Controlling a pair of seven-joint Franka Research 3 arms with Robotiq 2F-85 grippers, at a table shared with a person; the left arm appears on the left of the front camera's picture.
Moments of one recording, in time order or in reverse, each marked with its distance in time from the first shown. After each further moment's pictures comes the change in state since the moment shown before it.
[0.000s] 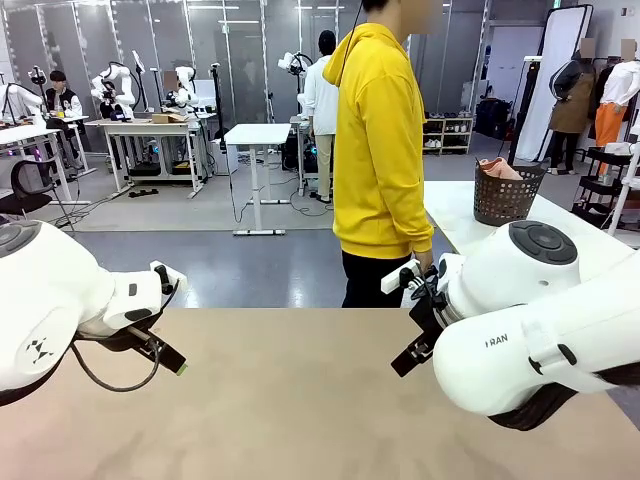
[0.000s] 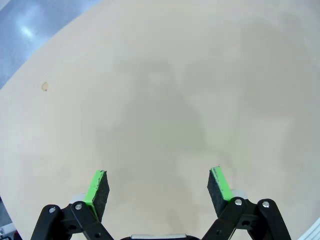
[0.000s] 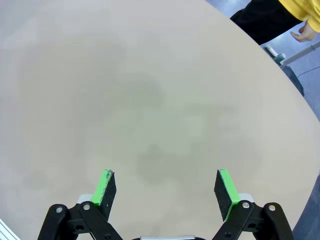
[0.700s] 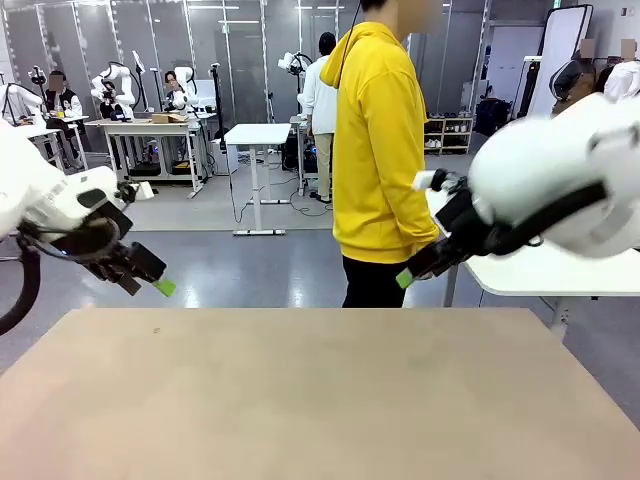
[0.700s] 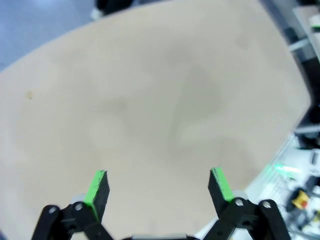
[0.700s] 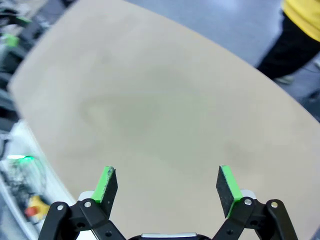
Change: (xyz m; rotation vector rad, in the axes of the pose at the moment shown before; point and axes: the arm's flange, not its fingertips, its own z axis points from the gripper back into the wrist) left arm 0.064 0.074 0.105 -0.371 0.005 0.218; right arm 0.070 -0.091 0.107 0.409 -0.128 -0.148
